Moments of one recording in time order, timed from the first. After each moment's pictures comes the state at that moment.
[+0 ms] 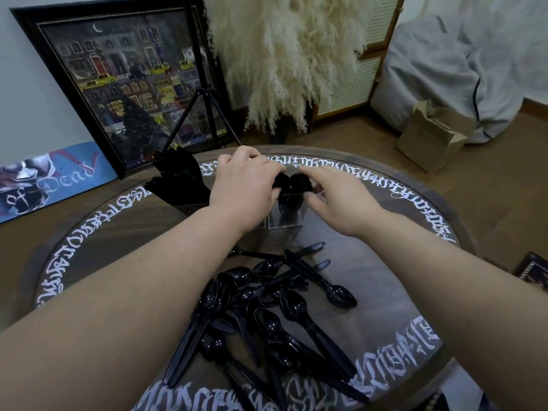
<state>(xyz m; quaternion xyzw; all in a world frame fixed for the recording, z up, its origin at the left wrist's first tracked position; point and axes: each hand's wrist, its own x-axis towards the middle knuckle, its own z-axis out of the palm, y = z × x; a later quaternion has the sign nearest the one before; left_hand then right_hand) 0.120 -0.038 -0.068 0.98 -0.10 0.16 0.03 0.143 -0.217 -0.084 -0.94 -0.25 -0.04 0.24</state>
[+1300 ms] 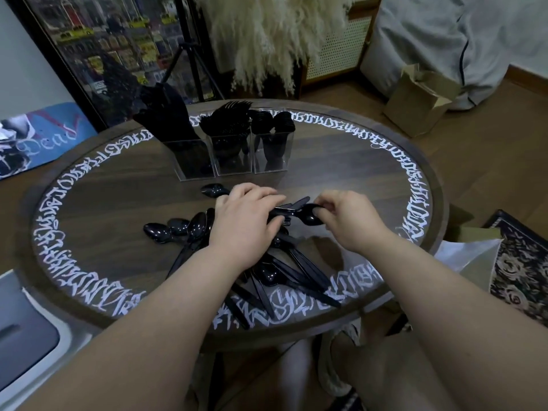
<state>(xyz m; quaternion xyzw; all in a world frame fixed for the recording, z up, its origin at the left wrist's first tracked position) -0.002 -0.070 -0.137 0.98 -0.08 0.07 0.15 0.032 -0.256 -0.130 -0.96 -0.11 0.05 0.26</state>
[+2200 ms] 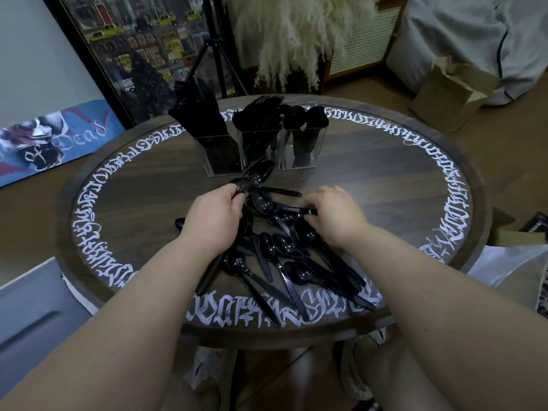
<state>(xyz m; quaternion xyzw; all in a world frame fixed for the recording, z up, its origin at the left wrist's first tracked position) -0.002 0.007 -0.133 0.95 0.08 0.02 0.30 0.052 -0.196 -0.161 -0.97 -0.20 0.05 0.13</state>
